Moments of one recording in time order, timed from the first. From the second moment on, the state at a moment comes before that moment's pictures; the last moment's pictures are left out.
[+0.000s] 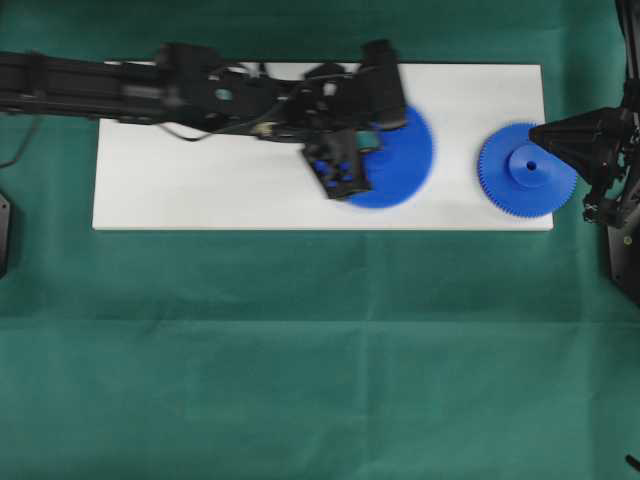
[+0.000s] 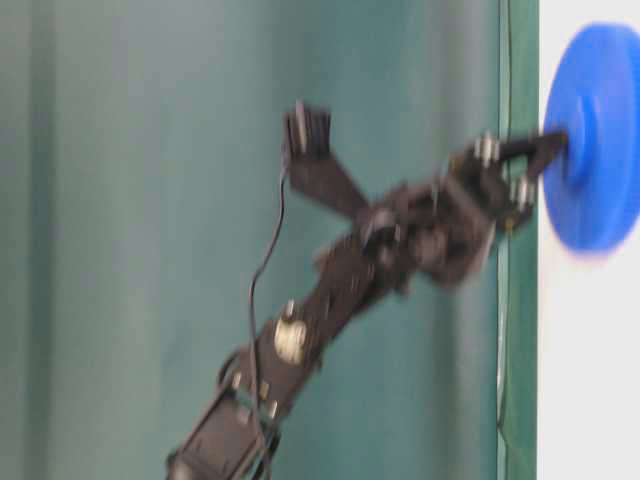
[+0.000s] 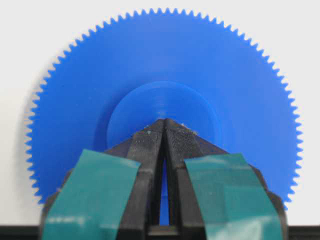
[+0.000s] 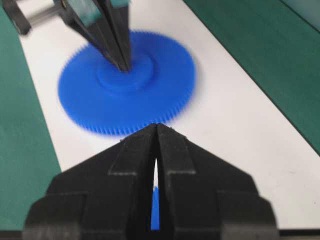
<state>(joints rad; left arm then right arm) 0.23 0.38 0.22 -0.01 0.31 0.03 -0.38 -1.05 1.40 -0.39 0.03 0.65</state>
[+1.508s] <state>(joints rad) 0.39 -0.38 1.08 -0.02 0.25 -0.01 -0.37 -1.05 1.41 -0.39 0.03 0.66</state>
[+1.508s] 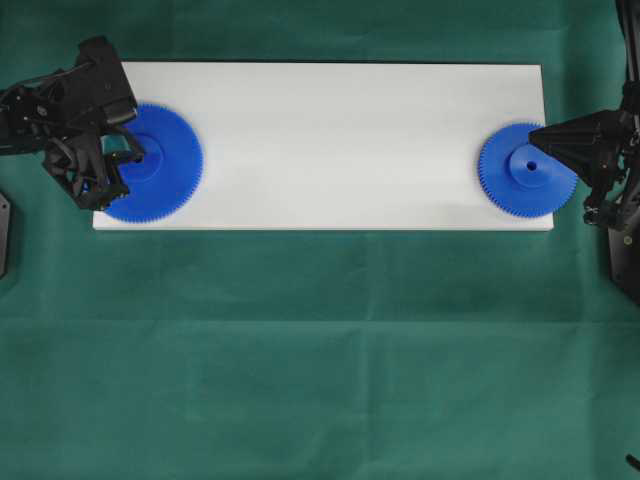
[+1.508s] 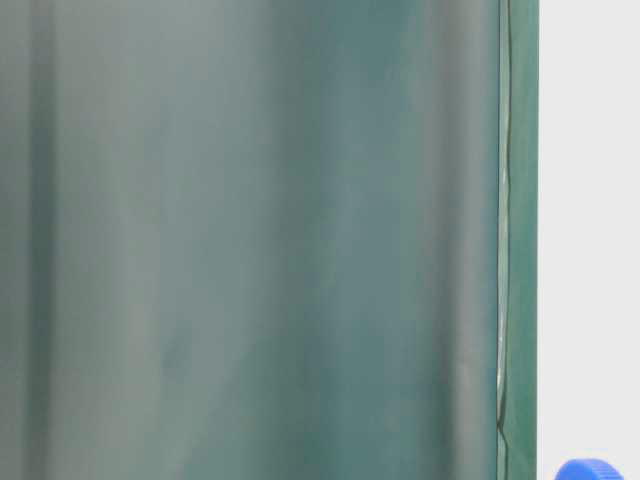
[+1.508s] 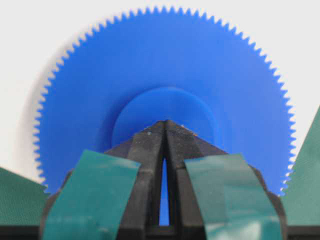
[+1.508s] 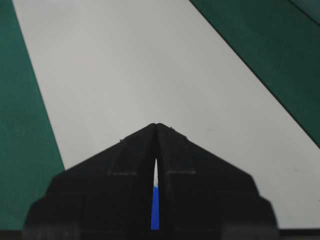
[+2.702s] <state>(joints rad) 0.22 -0.83 1.12 -0.02 0.10 0.02 -0.34 -1.06 1.40 -0.39 0.02 0.66</state>
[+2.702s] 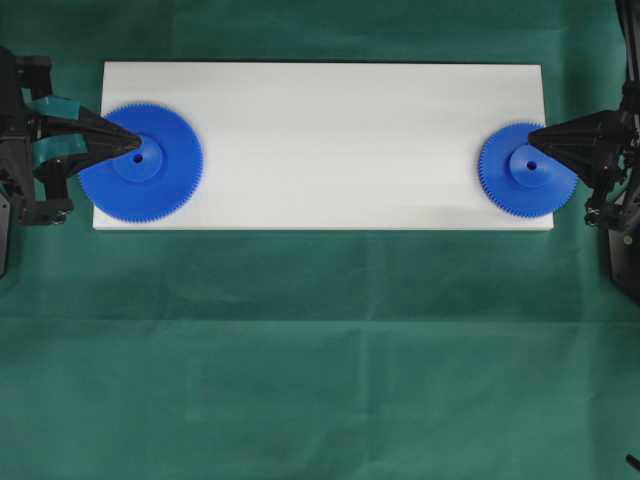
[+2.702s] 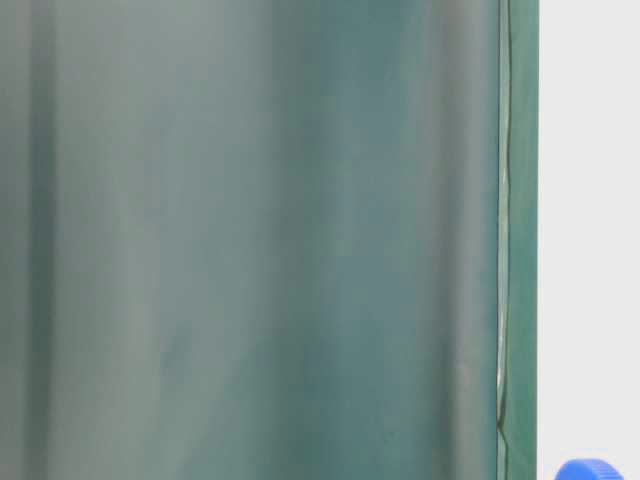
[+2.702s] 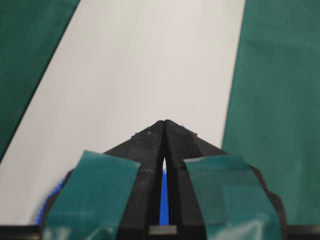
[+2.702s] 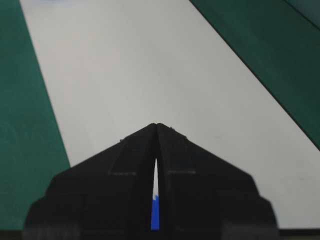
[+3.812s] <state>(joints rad) 0.03 -0.91 1.25 -0.02 -0.06 0.02 -0.07 -1.09 1.41 -0.53 -0.14 0.63</state>
